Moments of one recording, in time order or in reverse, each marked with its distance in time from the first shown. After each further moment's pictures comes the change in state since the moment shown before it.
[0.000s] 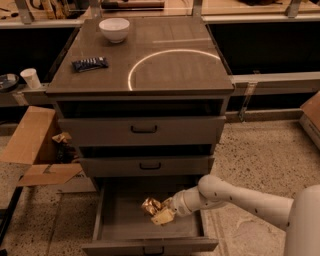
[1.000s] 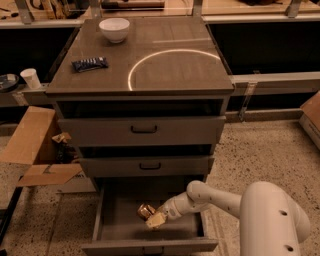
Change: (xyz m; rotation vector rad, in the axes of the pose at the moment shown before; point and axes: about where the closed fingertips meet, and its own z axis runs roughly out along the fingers) arm 0.049 -0.059 0.092 -0.096 0.028 0.167
